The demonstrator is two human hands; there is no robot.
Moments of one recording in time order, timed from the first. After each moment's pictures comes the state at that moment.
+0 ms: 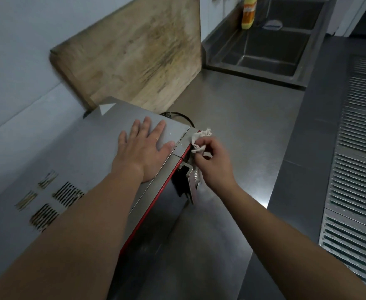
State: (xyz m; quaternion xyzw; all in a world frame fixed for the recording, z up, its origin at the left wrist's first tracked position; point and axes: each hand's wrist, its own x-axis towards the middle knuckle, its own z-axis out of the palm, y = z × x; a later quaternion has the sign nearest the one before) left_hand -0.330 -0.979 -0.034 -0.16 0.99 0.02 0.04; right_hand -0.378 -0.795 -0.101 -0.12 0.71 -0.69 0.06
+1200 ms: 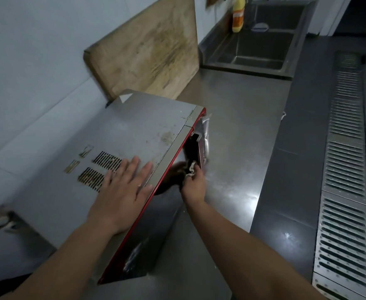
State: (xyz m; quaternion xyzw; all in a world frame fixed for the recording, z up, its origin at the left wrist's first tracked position) left_hand -0.108 -0.987 -0.026 -0.10 0.99 0.02 0.07; right_hand -0.227 -0.861 -0.189 0.13 0.71 -0.67 0.16
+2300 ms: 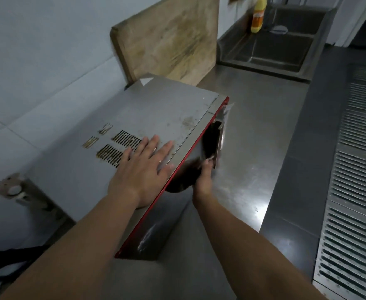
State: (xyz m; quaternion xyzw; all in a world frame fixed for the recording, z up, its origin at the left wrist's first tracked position) left_hand -0.113 -0.992 -0.035 -0.11 0.99 0.04 0.03; right_hand -0.205 -0.877 -0.193 0.17 0.54 -0.80 0.20
